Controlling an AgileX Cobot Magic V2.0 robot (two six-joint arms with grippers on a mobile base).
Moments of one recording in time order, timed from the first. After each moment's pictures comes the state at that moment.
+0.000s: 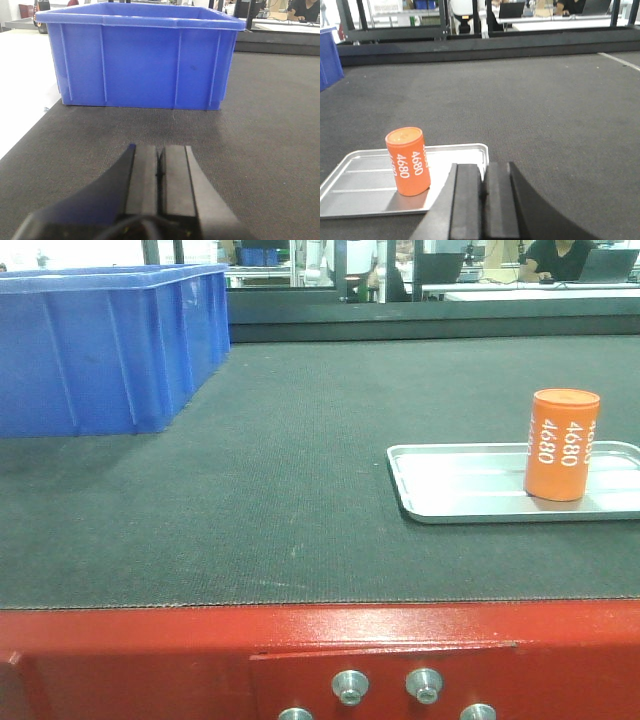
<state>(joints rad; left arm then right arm) -0.04 -0.01 0.03 -0.07 0.07 0.03 -0.06 0.05 -0.03 -0.01 0.05 0.12</state>
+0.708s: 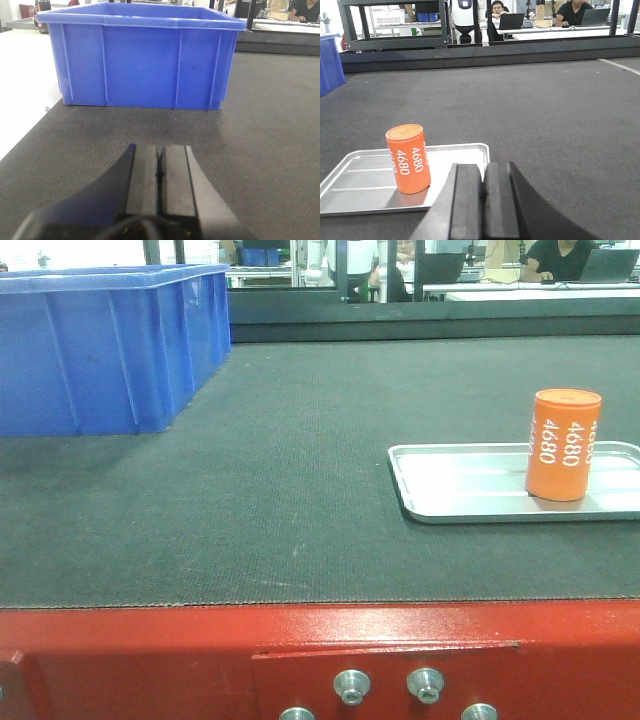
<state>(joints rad) -0.04 -0.01 0.03 -0.07 0.07 0.03 -0.06 -0.01 0.03 -0.01 0.02 0.12</state>
